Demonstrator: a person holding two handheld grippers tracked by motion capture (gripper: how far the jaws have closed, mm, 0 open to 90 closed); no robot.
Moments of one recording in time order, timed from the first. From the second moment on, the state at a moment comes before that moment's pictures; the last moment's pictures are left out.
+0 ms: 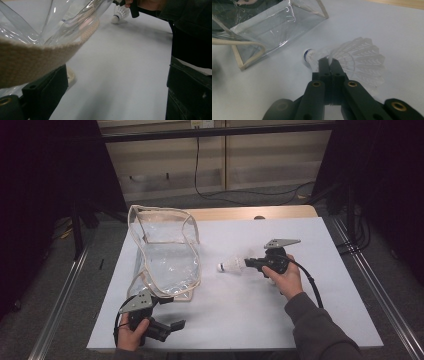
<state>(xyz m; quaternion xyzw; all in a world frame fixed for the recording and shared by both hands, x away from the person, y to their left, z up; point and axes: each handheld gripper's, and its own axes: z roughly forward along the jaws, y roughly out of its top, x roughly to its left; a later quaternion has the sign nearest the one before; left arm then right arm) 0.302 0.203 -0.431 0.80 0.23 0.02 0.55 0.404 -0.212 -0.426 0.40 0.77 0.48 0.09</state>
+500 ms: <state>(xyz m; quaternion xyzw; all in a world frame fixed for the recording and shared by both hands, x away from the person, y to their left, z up) 0.303 0.204 -0.432 0.80 0.23 0.03 0.56 0.405 -0.206 -0.428 0.40 0.77 0.48 0.09</state>
